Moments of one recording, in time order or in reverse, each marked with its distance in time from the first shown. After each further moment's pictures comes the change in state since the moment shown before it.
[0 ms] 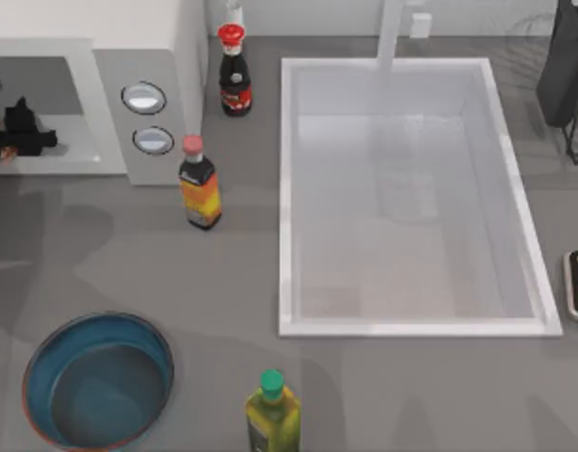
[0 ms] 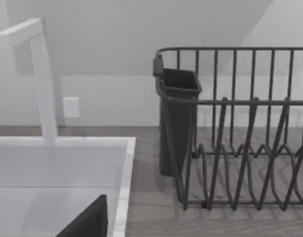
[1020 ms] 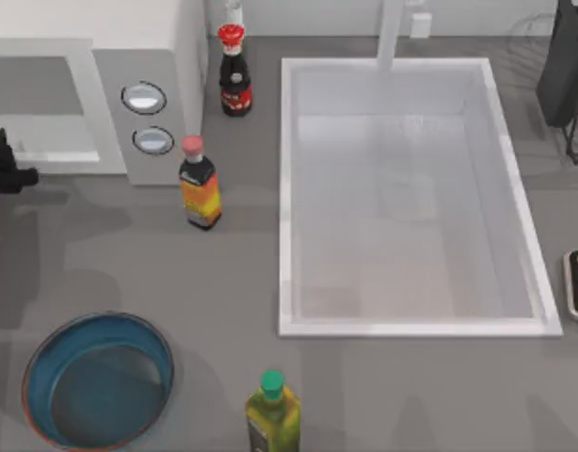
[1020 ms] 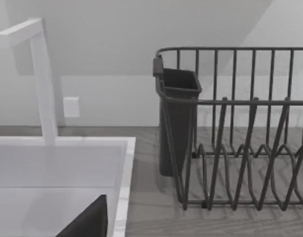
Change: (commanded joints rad) left arm 0.028 -0.250 -0.338 0.118 0.028 0.011; right arm 0.000 0.000 0.000 0.000 0.000 0.000
